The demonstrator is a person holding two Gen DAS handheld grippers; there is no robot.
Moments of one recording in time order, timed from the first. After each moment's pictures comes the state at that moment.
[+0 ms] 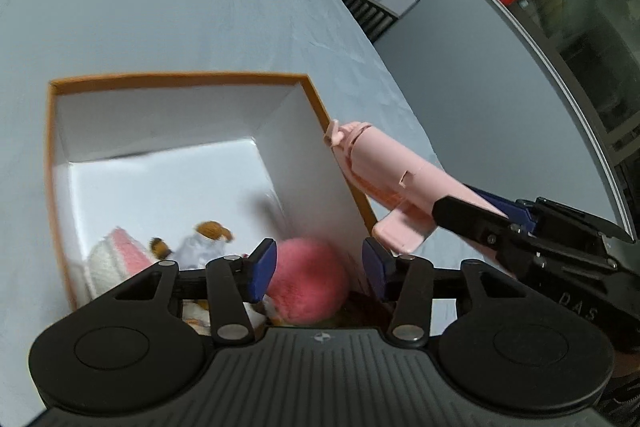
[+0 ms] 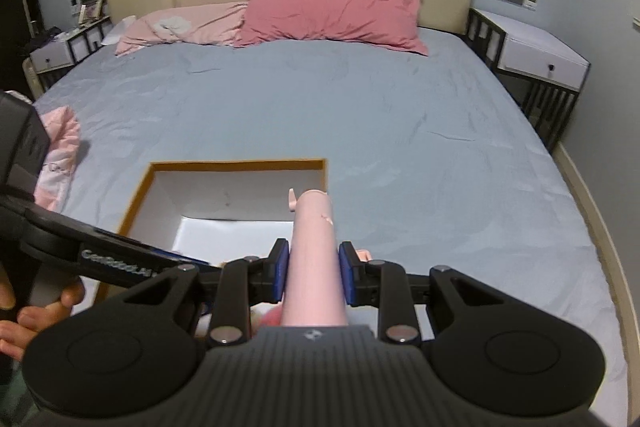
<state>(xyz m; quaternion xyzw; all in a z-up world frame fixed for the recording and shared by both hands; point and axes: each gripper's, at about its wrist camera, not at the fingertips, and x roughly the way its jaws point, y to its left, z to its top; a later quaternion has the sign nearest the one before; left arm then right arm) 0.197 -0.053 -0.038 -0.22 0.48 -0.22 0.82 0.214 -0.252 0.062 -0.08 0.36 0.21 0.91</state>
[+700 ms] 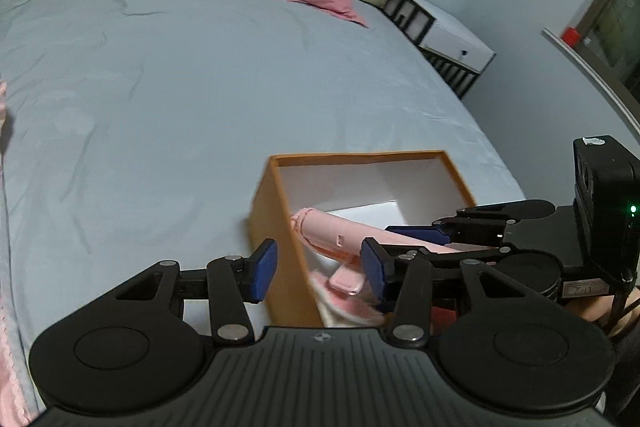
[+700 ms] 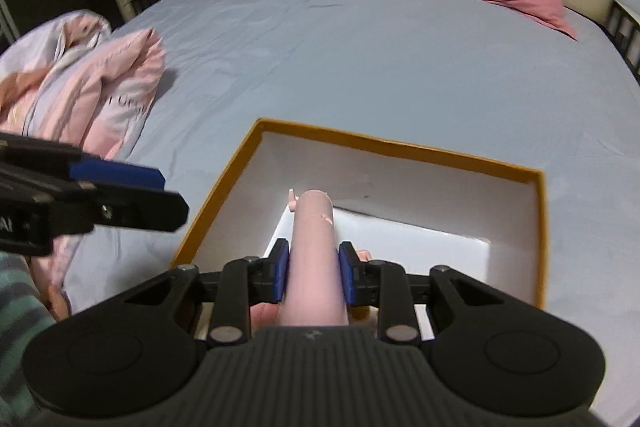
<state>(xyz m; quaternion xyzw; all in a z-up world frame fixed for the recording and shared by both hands) 0.171 0.036 -0.020 -0.16 0.42 -0.08 0.89 0.279 -0.128 -0.015 -0.14 0.43 0.36 0.82</state>
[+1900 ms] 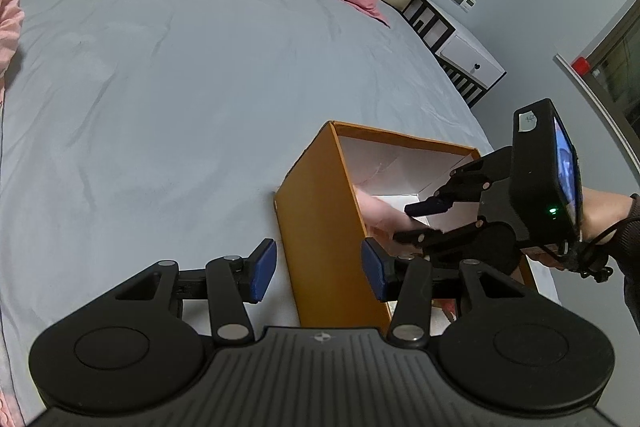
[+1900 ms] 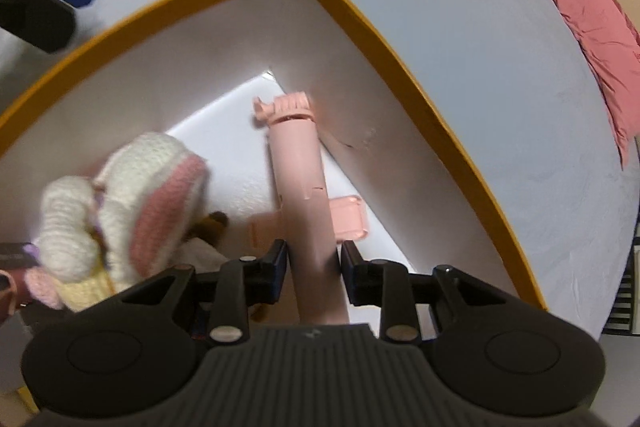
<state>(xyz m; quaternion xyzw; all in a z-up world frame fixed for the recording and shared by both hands) 0.157 0.075 -0.059 -0.23 0.43 -0.08 0.87 0.317 -0.085 -0.079 -0.48 0.43 0.37 0.67</state>
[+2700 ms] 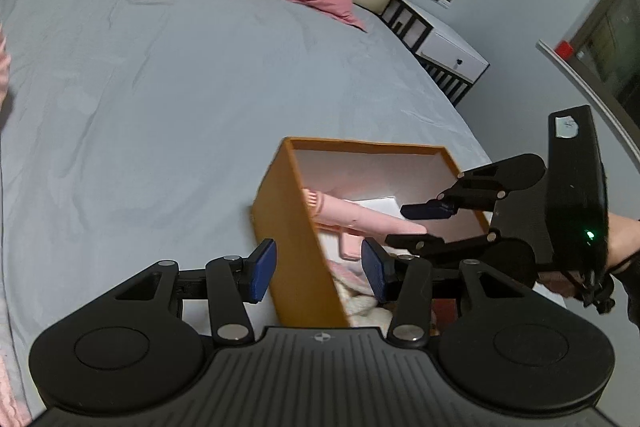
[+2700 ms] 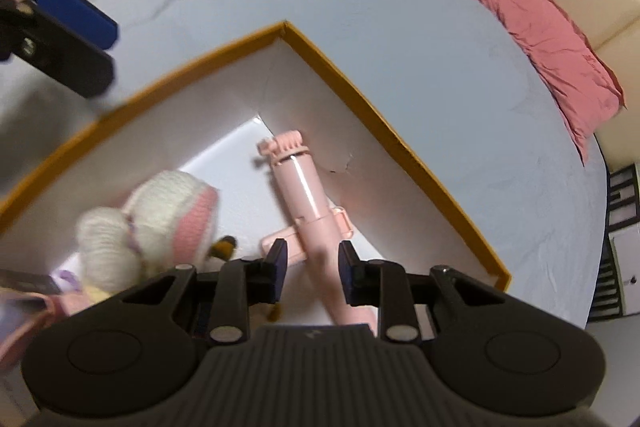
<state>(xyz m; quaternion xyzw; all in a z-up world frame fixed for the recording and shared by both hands) 0.146 0.051 -0.029 -0.18 0.41 -0.10 0.89 0.268 -0.108 -0.036 -0.42 0.38 0.36 0.75</state>
